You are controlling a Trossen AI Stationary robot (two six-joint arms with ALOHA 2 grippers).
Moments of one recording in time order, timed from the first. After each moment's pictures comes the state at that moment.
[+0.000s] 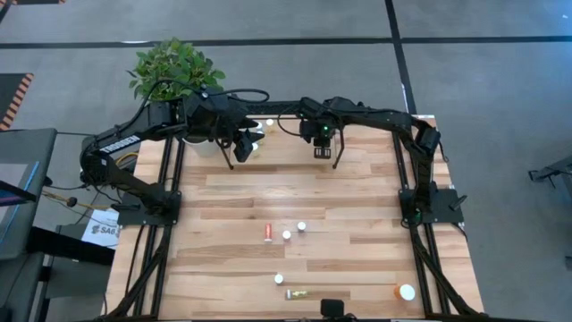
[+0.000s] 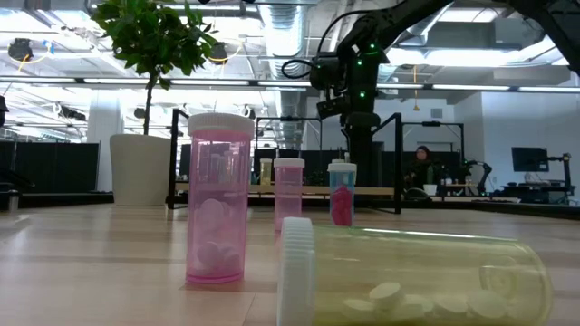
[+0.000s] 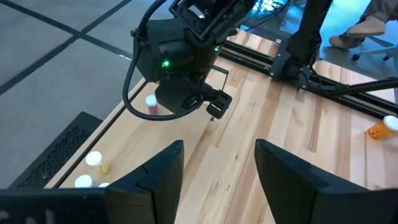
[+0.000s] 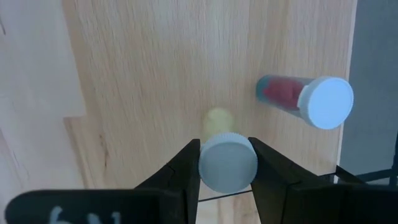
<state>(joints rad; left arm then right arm) 0.24 1.38 1.72 -0.94 -0.09 -0.21 -0.51 1.95 1.63 -1.01 0.13 -0.45</state>
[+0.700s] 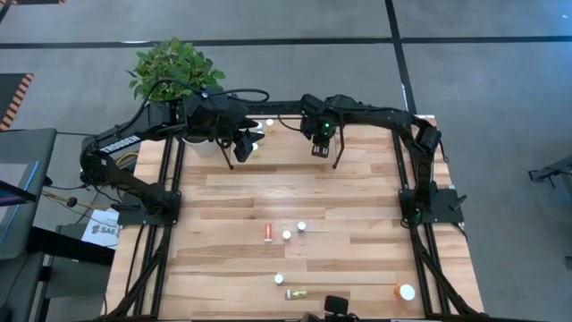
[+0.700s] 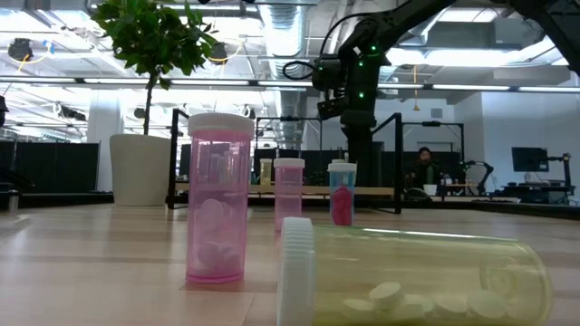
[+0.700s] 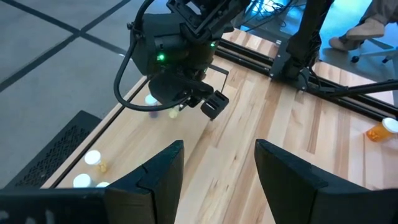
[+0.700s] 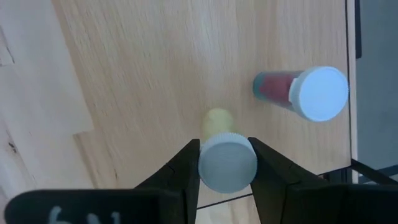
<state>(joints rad) 0.24 1.38 1.72 -0.94 -0.09 -0.22 -0.54 1.95 1.63 -1.00 0.08 -0.35</state>
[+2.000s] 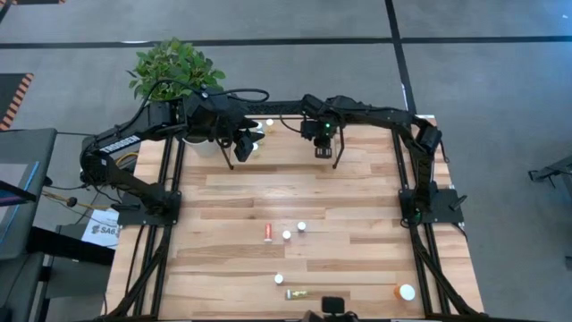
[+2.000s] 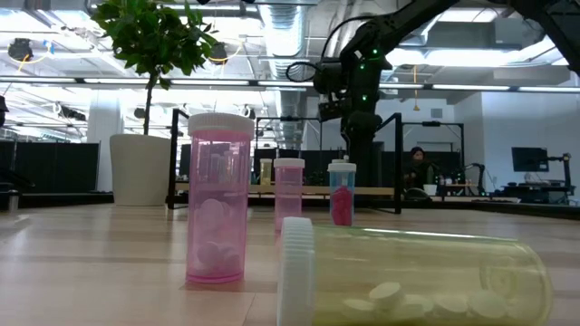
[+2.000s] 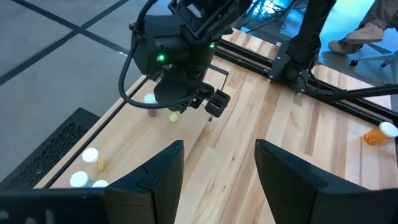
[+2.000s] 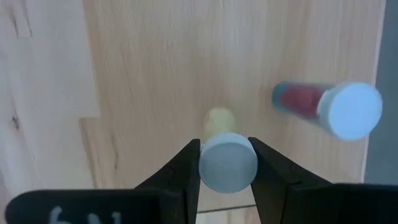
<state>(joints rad) 0.24 1.38 1.72 -0.94 -0.09 -0.25 -0.55 1.95 1.59 -0.97 0.02 -0.50</state>
